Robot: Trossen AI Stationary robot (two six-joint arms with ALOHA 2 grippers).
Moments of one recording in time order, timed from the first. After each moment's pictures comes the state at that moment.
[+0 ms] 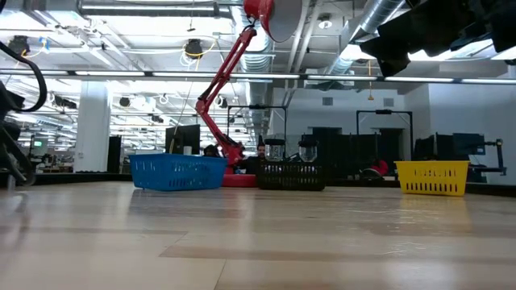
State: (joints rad) left arm -0.77 1.29 0.50 -0.73 0.11 -0.72; right arm 0.23 0.95 0.40 0.28 0.02 0.05
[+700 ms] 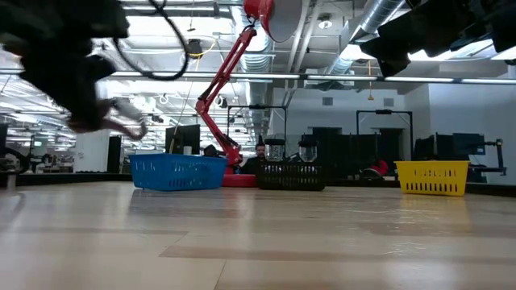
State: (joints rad) left arm -0.55 1.29 0.76 -0.69 -0.46 -0.57; right arm 0.23 0.95 0.40 0.28 0.02 0.04
